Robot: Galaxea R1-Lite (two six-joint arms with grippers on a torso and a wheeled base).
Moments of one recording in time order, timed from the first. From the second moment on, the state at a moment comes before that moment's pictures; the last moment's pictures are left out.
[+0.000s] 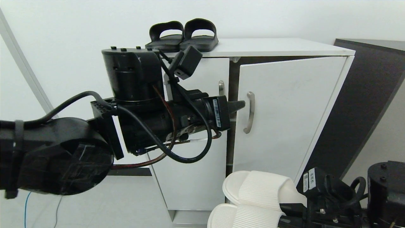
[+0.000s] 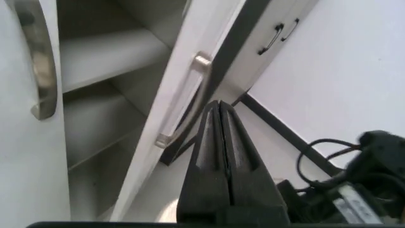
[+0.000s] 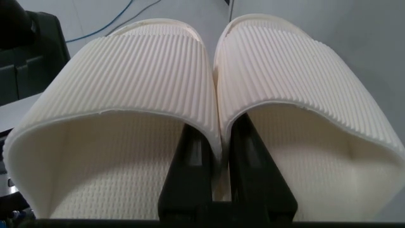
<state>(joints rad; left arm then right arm) -0.71 1.67 -1.09 -0.57 -0.28 -0.34 0.81 1.46 -0.35 -0.78 0.27 -0.16</state>
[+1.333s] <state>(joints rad) -0.66 1.88 -1.23 -0.74 -0.29 -0.41 0.87 1.45 -0.32 -0.76 0.27 -0.17</state>
